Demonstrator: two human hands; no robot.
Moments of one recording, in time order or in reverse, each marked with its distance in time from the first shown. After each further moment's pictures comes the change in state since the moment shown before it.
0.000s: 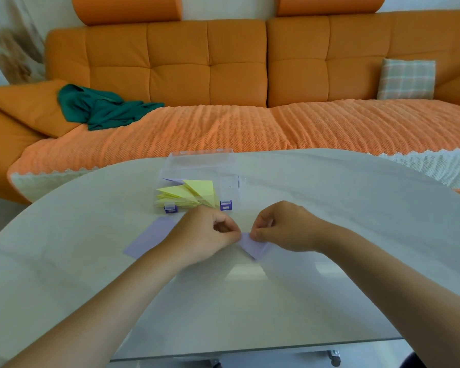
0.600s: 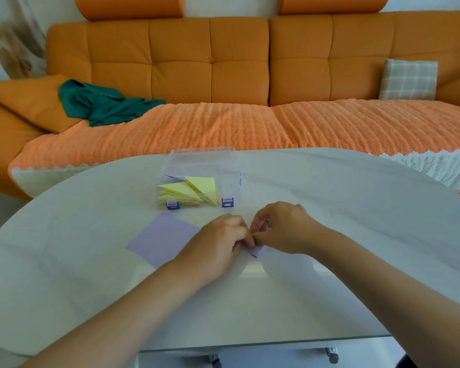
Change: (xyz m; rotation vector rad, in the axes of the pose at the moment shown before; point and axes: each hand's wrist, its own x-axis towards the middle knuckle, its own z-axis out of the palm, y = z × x) left_hand -0.014 -0.001 0.022 0.293 -0.003 0.443; right_hand 0.003 -0.005 0.014 -0.185 0.093 -0.033
